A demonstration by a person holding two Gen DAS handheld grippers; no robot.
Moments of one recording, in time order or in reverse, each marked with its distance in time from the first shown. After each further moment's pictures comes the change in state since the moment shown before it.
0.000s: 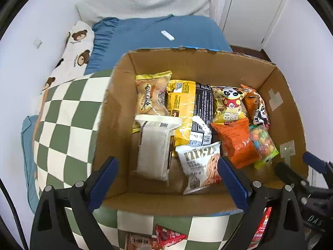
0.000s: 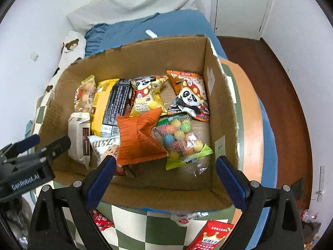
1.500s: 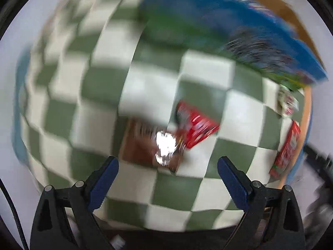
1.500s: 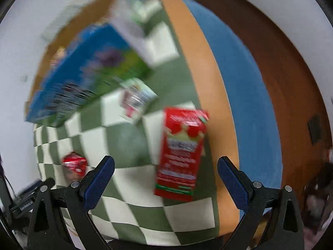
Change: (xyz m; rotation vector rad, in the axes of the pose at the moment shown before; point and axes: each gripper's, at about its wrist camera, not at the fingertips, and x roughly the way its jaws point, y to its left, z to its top) left arm 0.037 0.057 -0.192 -0.227 0.355 -0.078; right arm -0.002 -0.113 -0.191 0.330 0.167 0.074
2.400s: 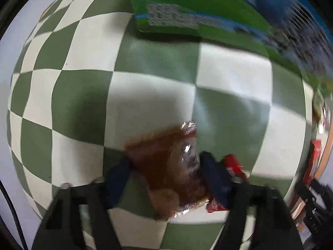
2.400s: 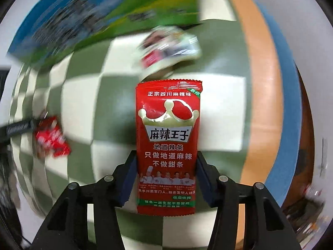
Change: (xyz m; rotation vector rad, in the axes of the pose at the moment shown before) left arm 0.063 -0.020 0.019 0.170 -0.061 0.104; right arm 0.067 0.046 -0.058 -0.331 0.030 -0.126
